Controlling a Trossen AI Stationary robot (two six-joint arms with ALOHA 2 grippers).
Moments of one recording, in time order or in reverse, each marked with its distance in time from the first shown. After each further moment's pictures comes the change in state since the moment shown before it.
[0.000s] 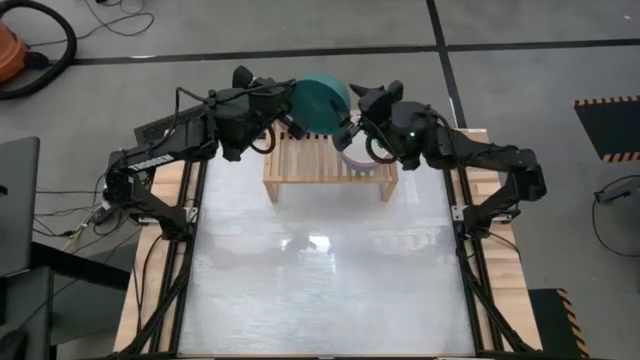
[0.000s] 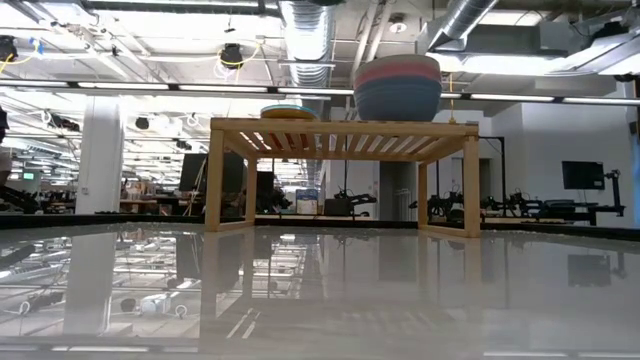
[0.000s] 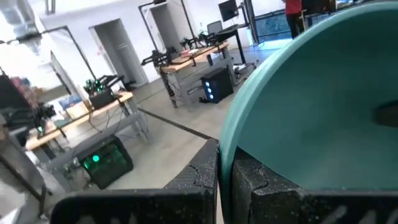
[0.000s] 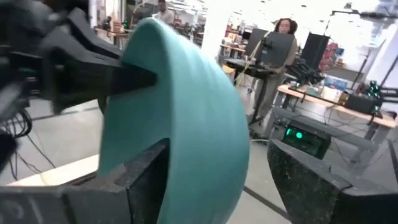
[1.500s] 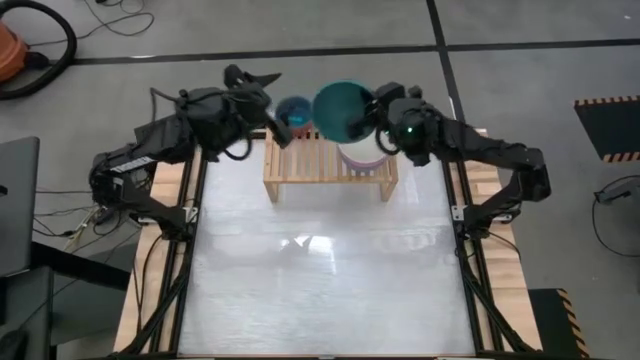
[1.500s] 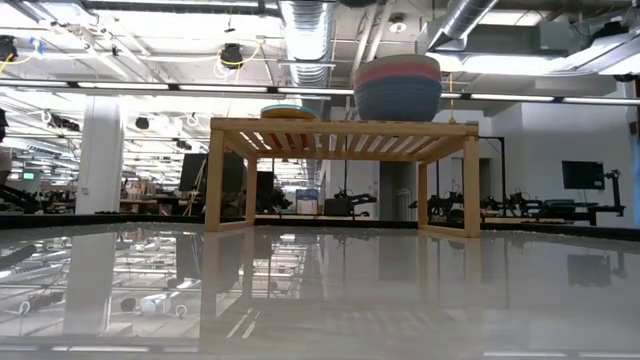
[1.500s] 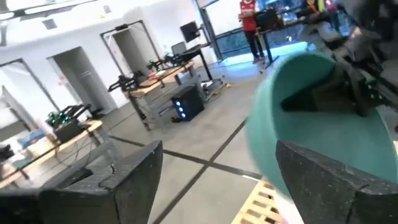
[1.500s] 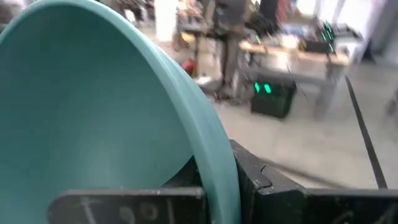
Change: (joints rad) left arm -0.029 -0.076 -0.001 -0.035 0.146 0.094; right arm -0.053 -0.033 0.000 -0.221 0.144 0.305
